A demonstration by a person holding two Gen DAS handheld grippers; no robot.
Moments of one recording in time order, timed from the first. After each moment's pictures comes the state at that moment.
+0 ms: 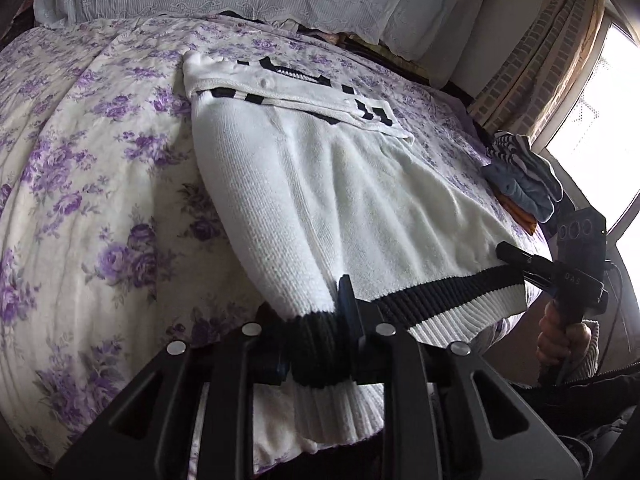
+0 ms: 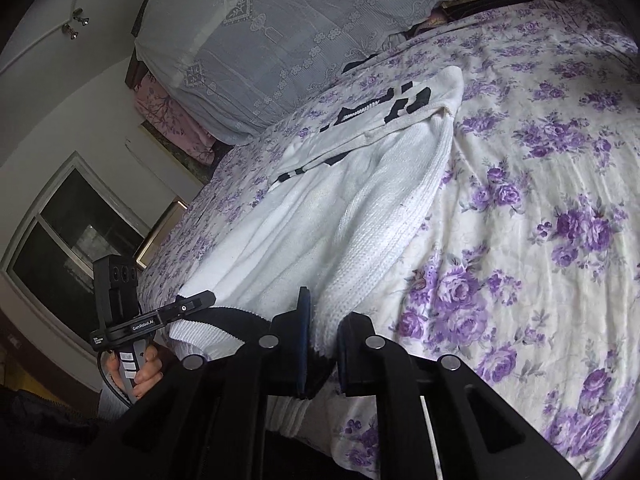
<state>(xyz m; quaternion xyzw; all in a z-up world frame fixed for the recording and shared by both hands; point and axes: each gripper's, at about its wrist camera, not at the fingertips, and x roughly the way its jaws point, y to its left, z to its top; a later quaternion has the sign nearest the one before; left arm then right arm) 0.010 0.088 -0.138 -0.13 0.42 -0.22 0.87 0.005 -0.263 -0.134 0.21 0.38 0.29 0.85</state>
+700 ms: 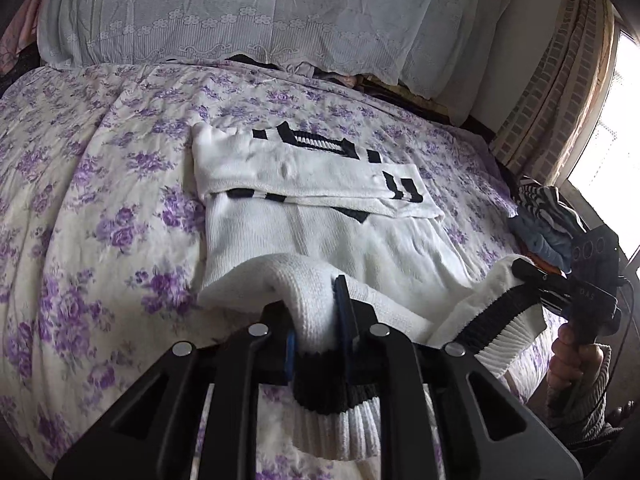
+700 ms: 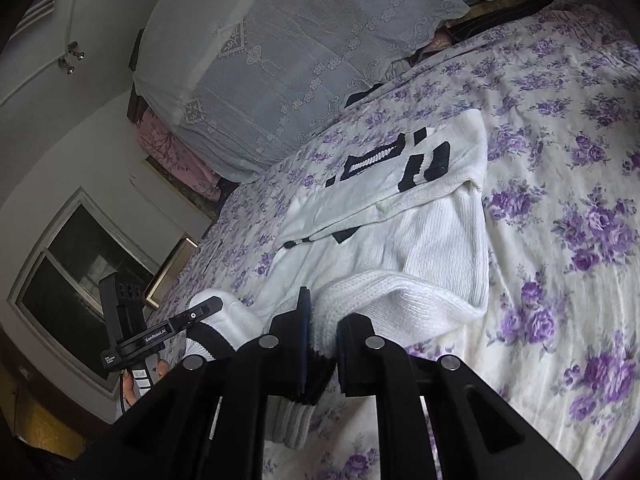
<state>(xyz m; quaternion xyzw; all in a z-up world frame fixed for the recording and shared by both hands) 0.093 0.094 -0.081 -0.11 0.36 -0.18 0.91 0.089 -0.261 -0.101 0.26 0.34 0.29 0.86</state>
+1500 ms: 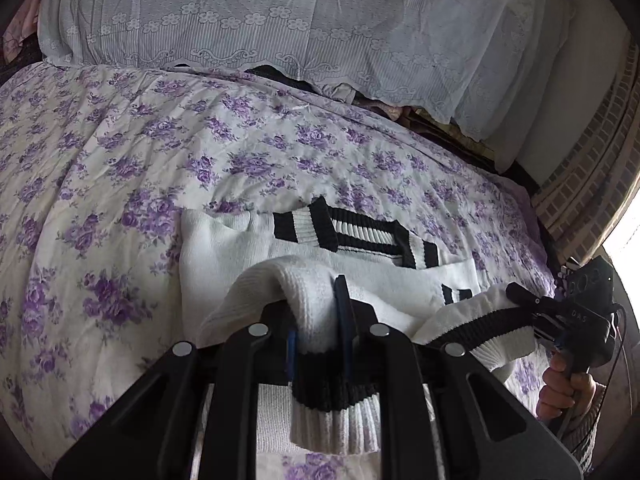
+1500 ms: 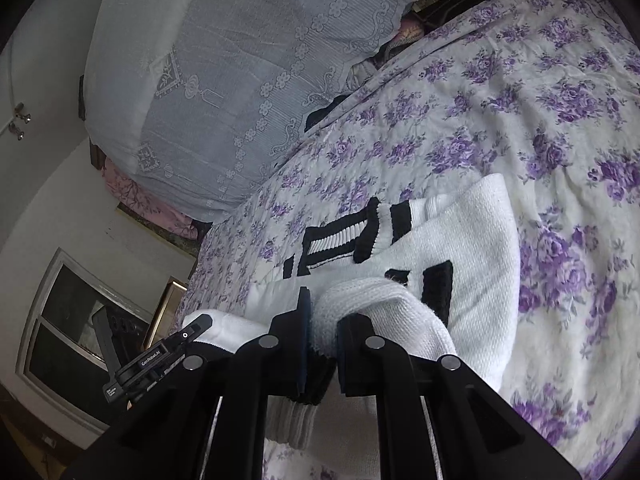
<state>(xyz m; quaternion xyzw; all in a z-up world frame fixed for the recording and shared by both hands) 0.276 0.099 -0.059 -0.15 0.37 -0.13 0.91 0.285 -0.265 -0.096 0.32 0.36 0.25 0.84</state>
